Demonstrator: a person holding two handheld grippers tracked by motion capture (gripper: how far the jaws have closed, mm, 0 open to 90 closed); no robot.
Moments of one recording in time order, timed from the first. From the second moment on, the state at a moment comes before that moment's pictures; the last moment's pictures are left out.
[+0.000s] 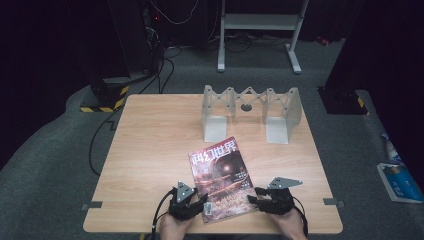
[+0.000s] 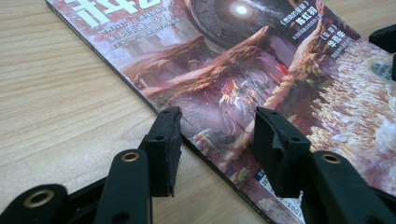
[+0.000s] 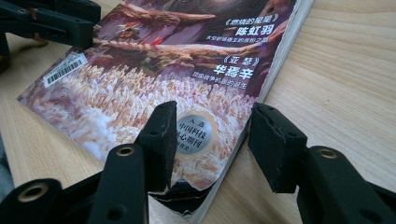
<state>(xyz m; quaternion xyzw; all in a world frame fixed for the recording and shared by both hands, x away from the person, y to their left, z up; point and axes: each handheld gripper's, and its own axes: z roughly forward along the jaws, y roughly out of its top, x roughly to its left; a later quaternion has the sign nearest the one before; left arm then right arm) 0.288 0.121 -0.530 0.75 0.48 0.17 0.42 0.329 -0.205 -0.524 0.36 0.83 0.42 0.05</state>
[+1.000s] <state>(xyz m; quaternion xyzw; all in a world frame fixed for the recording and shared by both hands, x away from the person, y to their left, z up) 0.321 0.094 -0.526 0.78 0.45 0.14 0.41 0.318 -0.232 -0.524 0.38 0.82 0.42 0.07</state>
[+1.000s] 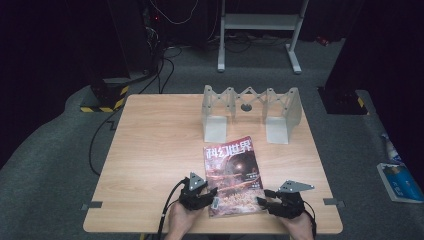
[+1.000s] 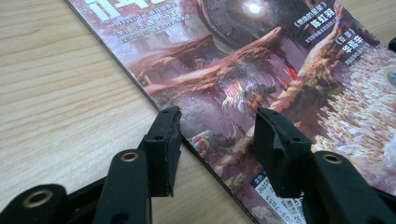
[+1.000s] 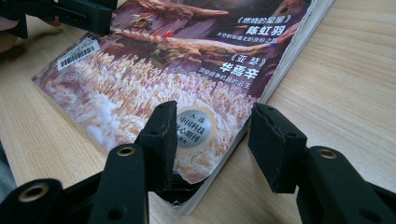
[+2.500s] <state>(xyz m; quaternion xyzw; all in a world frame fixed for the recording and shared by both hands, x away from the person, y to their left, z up) 0.371 0.072 -0.531 0.76 0.46 0.17 0.42 0.355 -0.238 -0.503 0.42 0.78 0.43 0.14</state>
